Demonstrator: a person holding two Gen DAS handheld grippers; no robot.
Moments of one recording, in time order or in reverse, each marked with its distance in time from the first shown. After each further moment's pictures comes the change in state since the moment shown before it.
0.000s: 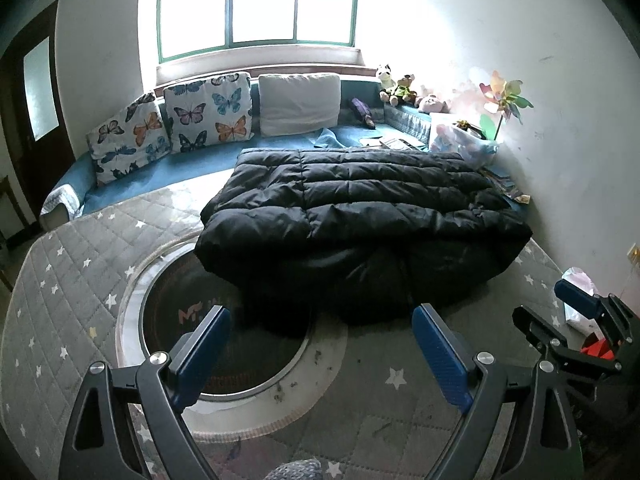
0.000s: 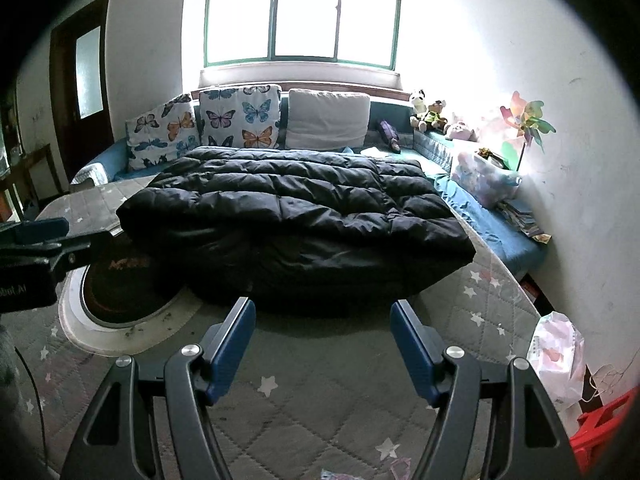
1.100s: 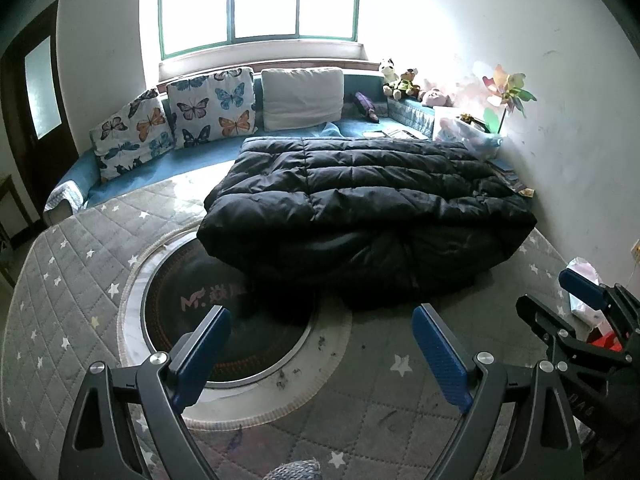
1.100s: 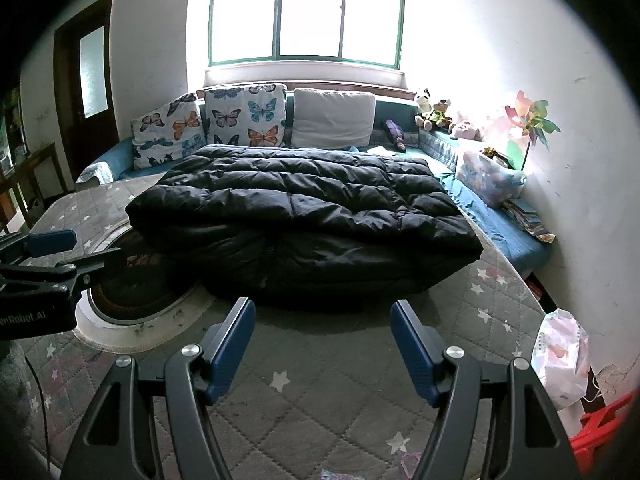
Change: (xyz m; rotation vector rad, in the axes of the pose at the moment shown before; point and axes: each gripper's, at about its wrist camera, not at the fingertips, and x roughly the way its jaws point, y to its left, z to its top) left arm 0.004 -0.004 -0.015 0.007 0.014 0.016; right arm -0.003 0.008 0.000 -0.002 0.007 0.020
